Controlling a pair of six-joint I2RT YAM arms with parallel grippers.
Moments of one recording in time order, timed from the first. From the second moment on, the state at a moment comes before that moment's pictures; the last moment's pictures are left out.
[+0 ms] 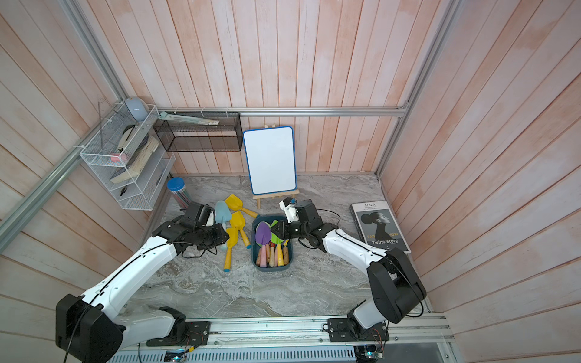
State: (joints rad) left arm -0.41 1.24 1.01 -0.78 0.17 -0.61; right arm 0.61 1.51 0.94 -0.03 -0.50 0.51
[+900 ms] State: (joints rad) left arm -0.60 1.34 1.05 -0.65 0.31 -0.61; right arm 0.66 1.64 1.09 0.08 -0.55 0.60
